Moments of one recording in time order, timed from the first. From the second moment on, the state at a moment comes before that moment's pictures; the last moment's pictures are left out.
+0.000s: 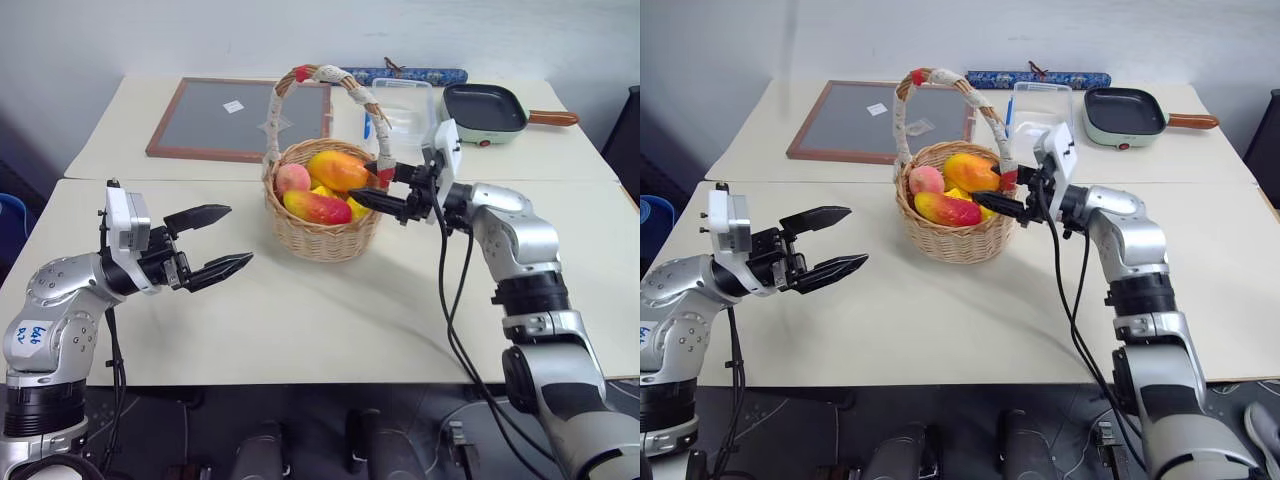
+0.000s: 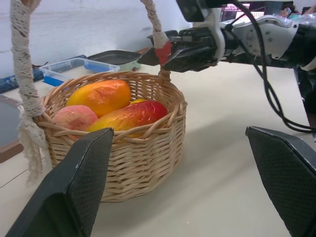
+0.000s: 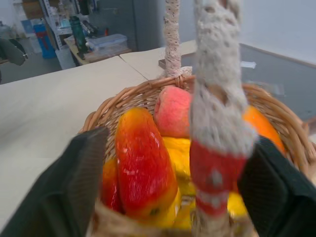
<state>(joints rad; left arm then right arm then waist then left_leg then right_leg) -0.30 0.69 0.30 -0.20 -0.68 0.38 -0.99 -0.96 -0.43 0.02 0.48 0.39 0.32 1.05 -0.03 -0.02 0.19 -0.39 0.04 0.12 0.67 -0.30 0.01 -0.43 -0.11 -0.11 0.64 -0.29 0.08</state>
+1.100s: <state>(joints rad) -0.53 0.60 0.14 0.01 -0.64 0.33 -1.12 -0.26 -0.67 -0.61 0.00 0.49 0.40 0.64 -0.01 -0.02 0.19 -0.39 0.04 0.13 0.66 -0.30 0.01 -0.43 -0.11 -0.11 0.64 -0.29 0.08</state>
